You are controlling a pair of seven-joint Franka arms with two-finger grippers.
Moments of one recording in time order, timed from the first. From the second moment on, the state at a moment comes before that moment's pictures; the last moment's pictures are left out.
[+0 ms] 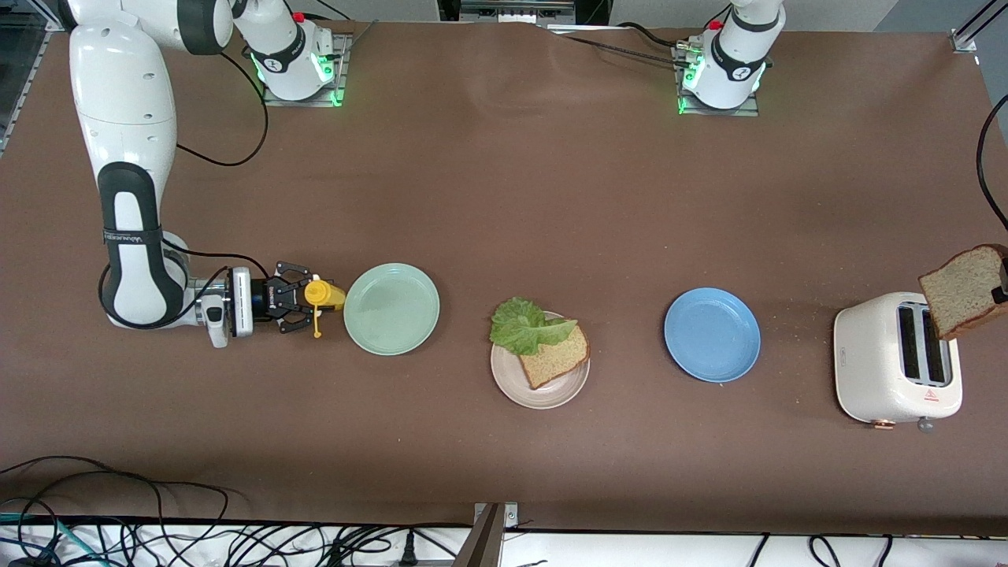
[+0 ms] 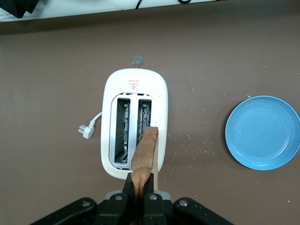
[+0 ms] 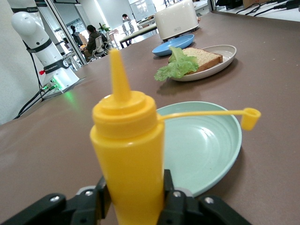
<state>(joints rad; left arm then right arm) 0.46 0.30 -0.21 -1.44 0.07 1.82 0.31 0.20 0.83 -0.37 -1.68 1.31 1.53 -2.15</state>
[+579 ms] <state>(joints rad) 0.46 0.29 -0.24 -1.44 0.07 1.79 0.26 0.22 0.82 -0.37 -1.52 1.20 1.53 -1.74</state>
